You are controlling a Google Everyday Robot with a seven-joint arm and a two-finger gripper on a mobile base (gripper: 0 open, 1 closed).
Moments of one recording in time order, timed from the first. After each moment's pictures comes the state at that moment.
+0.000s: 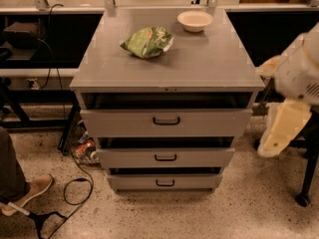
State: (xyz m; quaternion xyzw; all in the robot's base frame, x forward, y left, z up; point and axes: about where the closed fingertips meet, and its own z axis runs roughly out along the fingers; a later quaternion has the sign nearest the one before) arm 0.428 -0.206 0.936 -0.61 0.77 -0.03 0.17
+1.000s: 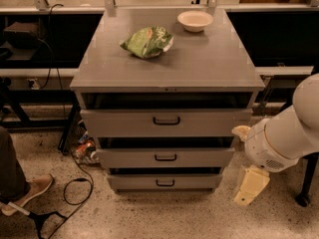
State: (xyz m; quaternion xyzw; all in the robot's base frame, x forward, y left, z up) arm 0.401 -0.182 0.775 -0.61 0.77 0.06 0.18
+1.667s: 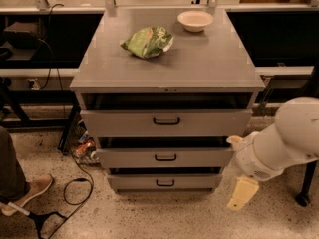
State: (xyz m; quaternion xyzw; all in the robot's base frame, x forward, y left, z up) arm 0.408 -0.184 0.725 -0.61 0.77 0.05 0.17
